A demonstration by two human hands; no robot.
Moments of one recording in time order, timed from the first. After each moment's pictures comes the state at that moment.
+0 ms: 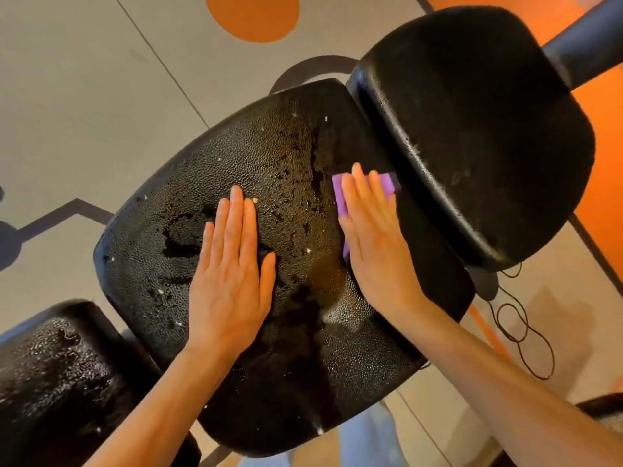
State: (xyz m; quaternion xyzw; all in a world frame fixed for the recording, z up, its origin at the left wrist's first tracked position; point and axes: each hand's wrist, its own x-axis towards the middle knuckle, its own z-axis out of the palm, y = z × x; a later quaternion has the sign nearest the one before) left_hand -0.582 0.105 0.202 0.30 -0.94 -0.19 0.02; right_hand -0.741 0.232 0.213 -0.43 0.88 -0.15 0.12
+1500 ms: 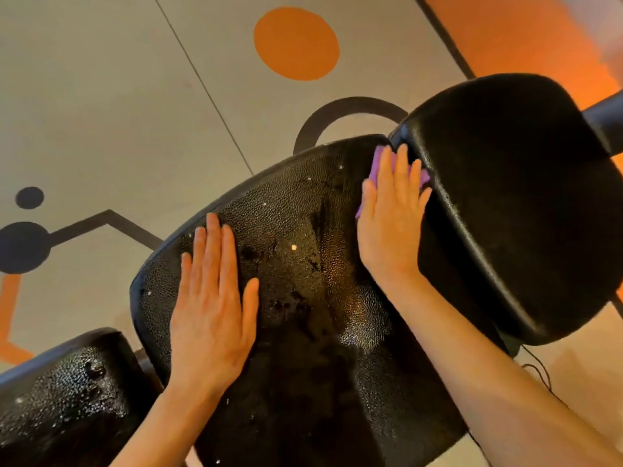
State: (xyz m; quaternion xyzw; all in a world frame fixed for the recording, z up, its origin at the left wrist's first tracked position) left_hand -0.564 0.065 0.203 0.39 -0.90 -0.20 0.05; right_hand -0.786 0.127 0.216 -0.29 0.95 -0.11 0.06
